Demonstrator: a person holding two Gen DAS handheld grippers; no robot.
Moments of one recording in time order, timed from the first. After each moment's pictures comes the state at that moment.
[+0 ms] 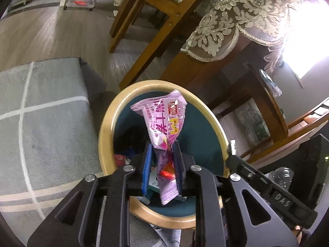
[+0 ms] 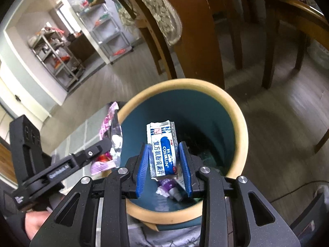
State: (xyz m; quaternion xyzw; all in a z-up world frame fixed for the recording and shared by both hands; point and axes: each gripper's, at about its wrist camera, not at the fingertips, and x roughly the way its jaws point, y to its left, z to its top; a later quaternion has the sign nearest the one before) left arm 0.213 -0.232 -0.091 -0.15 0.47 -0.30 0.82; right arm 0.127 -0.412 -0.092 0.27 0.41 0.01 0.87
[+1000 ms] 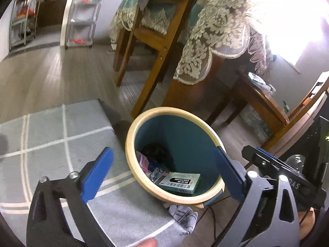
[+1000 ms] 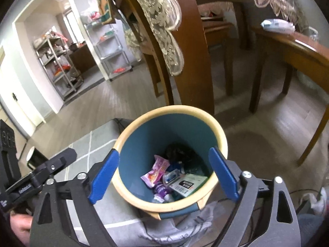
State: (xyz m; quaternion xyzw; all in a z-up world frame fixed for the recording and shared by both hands) left arm 0.149 -0.194 -0.010 -0.07 0.37 -0.27 0.88; right arm 0.072 -0.403 -0.036 0.22 0.34 -0.03 0.92
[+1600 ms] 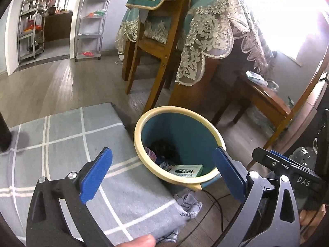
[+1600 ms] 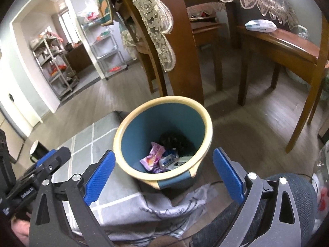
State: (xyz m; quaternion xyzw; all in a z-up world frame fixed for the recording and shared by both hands) left arm 0.087 -0.183 0.010 -0.04 0.35 -0.24 0.91; right arm 0.015 -0.395 -0.018 0.22 0.34 -0.05 0.91
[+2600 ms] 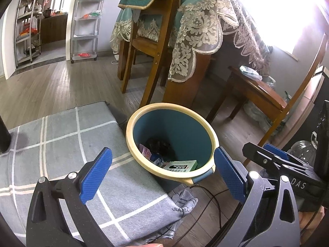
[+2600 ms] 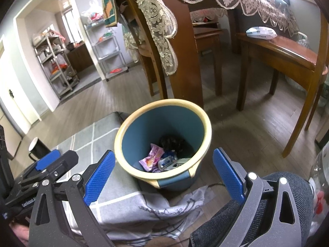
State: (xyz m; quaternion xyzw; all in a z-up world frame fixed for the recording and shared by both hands) left arm 0.070 -0.196 0.012 -0.03 0.34 -0.26 0.90; right arm 0.007 -0.387 -0.012 0.20 0.33 -0.05 0.92
